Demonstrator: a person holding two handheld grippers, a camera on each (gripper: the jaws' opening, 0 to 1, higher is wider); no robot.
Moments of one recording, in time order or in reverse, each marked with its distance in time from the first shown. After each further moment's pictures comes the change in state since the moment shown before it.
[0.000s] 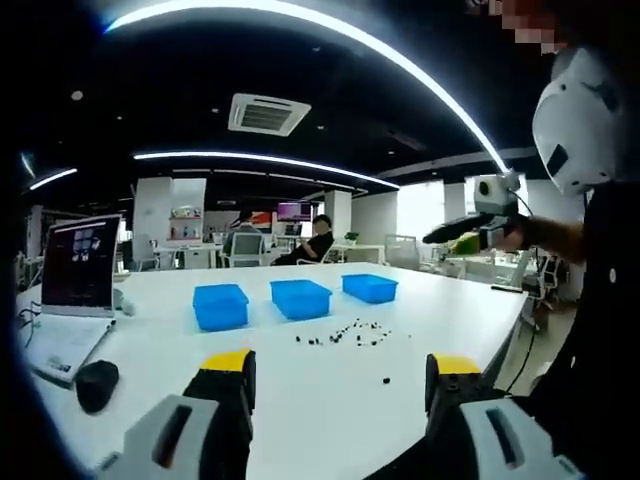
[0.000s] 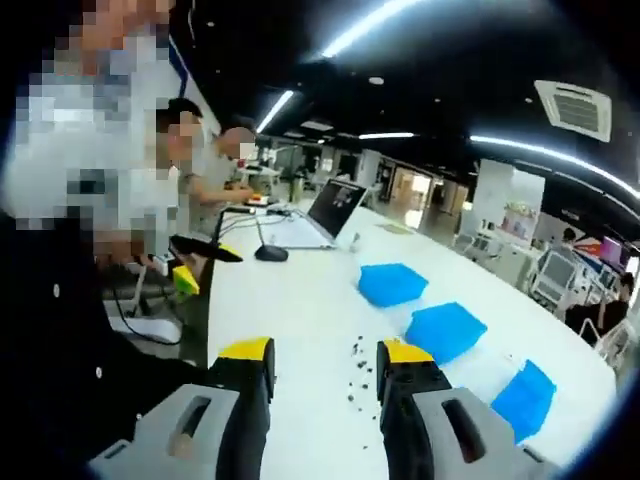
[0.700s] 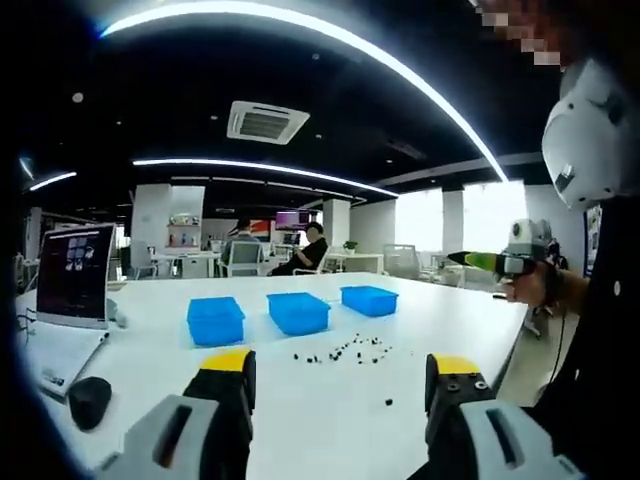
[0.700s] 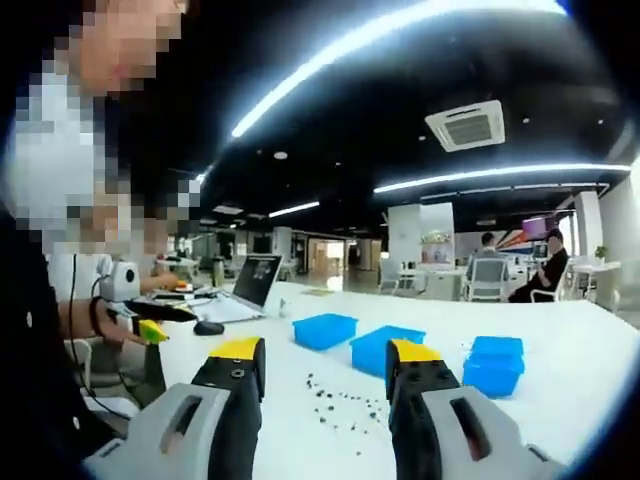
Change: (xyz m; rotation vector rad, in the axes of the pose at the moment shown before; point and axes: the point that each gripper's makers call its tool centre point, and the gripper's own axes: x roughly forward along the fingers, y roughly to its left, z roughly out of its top) left arm 0.022 -0.003 0.015 0.011 -0.027 -0.008; right arm -0.070 -0.035 -0.025 0.263 -0.430 -0.447
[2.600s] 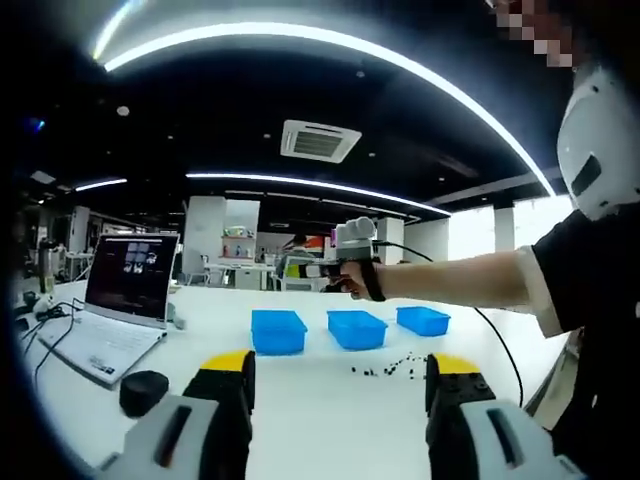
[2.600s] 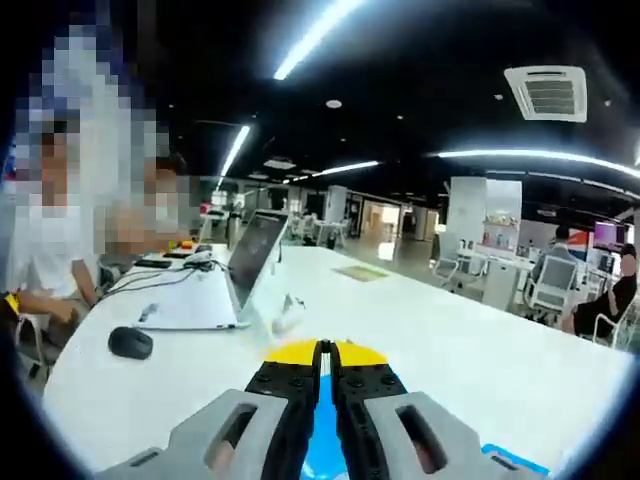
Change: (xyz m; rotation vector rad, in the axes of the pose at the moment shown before) left arm -0.032 0.046 0.016 -0.053 -0.086 0.244; right arm 0.435 0.018 -0.034 -0.126 0.169 0.238
